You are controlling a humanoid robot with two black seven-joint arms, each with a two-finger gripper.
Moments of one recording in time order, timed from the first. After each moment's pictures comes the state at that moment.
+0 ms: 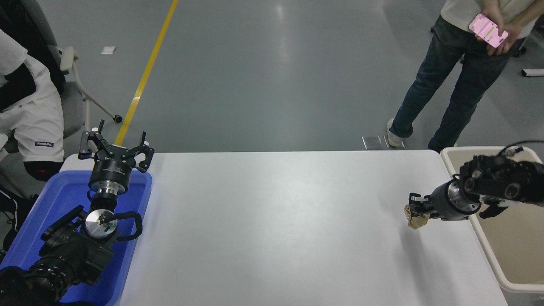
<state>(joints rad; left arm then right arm) -0.66 0.16 -0.93 -0.29 -0.24 -0.66 -0.40 1.39 -0.52 -0.85 0.99 -0.44 0.48 -0.09</state>
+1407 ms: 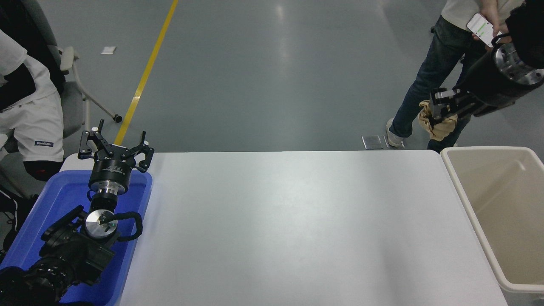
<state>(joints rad) -0.66 0.16 -0.93 -0.29 -0.24 -0.66 -0.40 2.25 -0.59 -1.07 1.23 -0.45 0.78 -0.10</state>
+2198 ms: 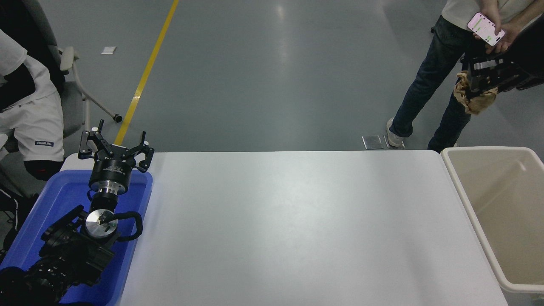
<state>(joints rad) -0.66 0.16 -0.93 -0.29 -0.24 -0.66 -0.40 2.32 -0.68 -1.20 1.20 -0.46 0.79 -0.10</state>
